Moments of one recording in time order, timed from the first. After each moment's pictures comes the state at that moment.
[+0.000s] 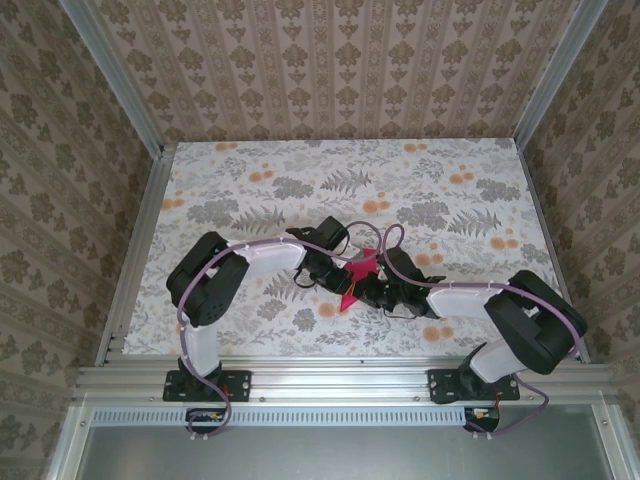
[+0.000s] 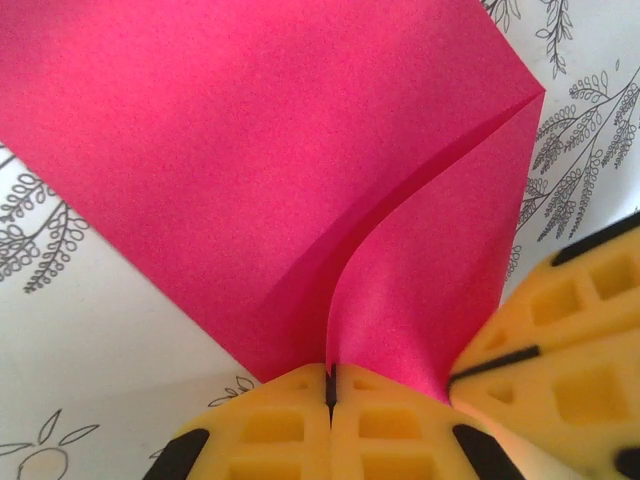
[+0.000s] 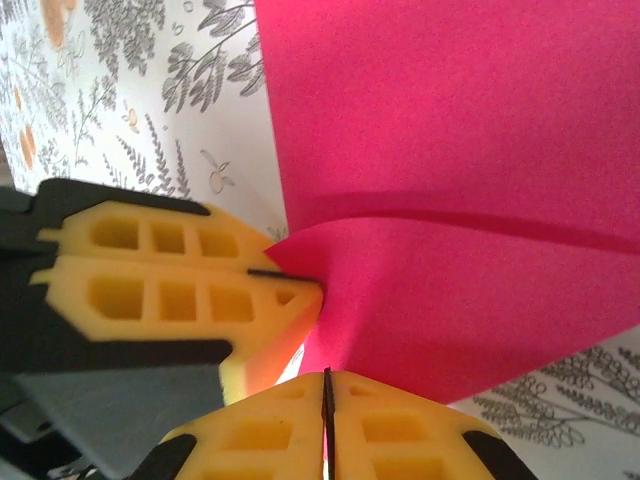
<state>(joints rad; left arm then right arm) -0.85 1.91 1.16 -0.49 0.40 -0.15 0.64 1.49 0.48 0.19 -0.31 1.09</state>
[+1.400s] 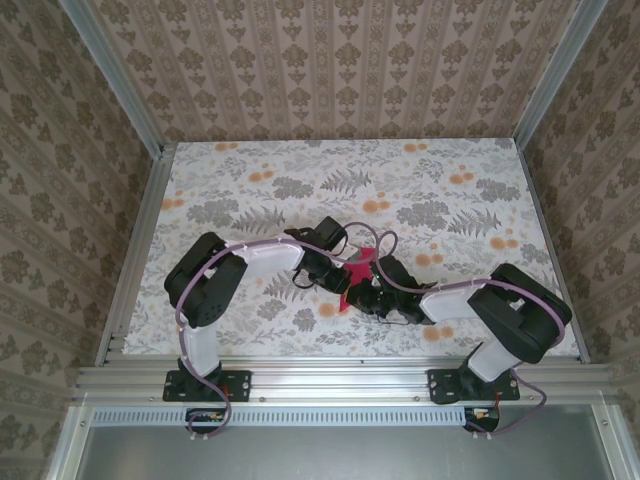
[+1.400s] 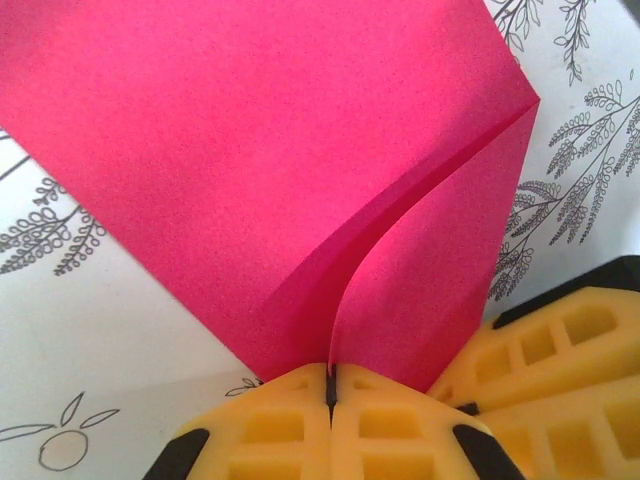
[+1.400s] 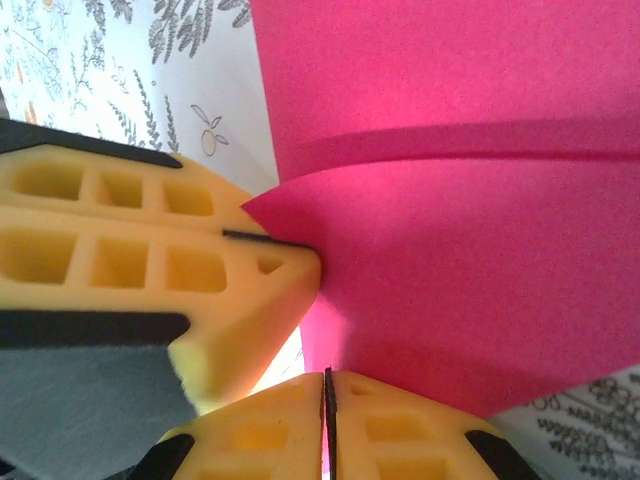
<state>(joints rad) -0.84 1.89 1.14 -0.47 0.38 -0.17 0.71 1.55 0.44 0.35 -0.30 1.15</state>
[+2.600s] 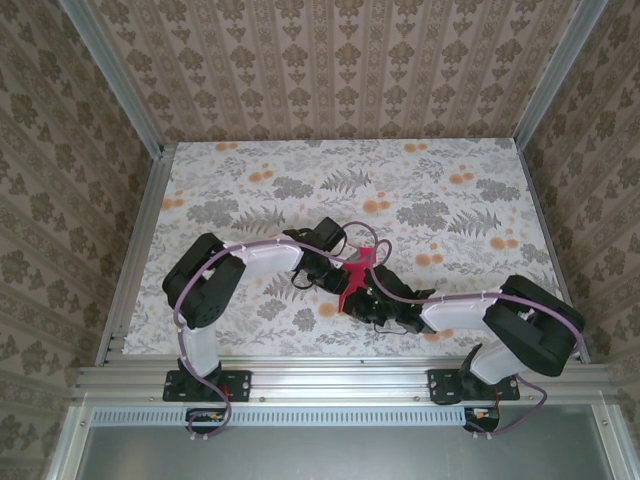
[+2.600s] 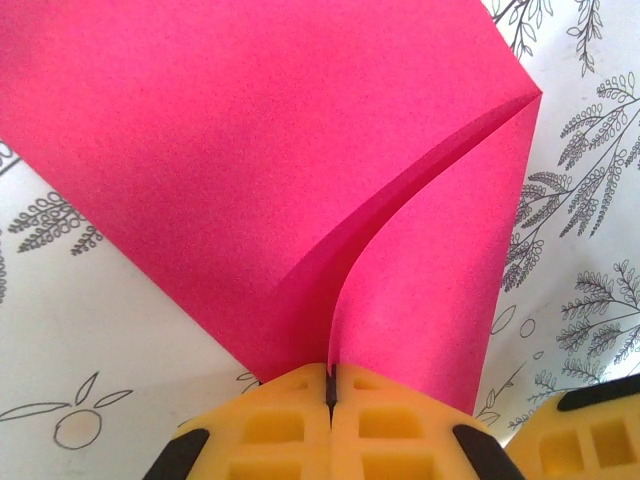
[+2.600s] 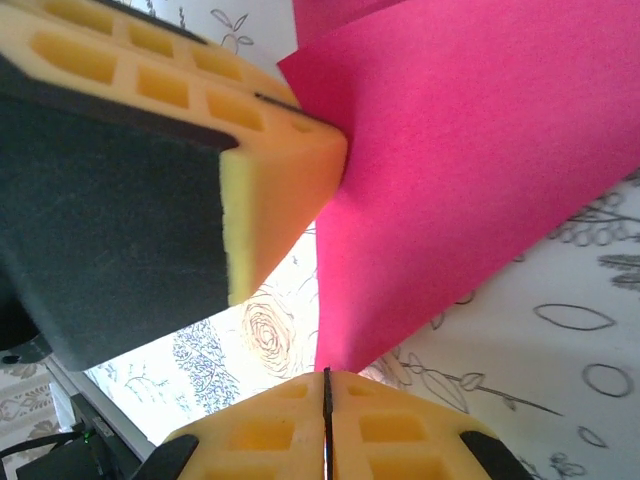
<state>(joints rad) -0.84 1.88 1.13 -0.47 0.37 -0.18 0.84 1.48 0.45 0.24 -0.19 1.18</state>
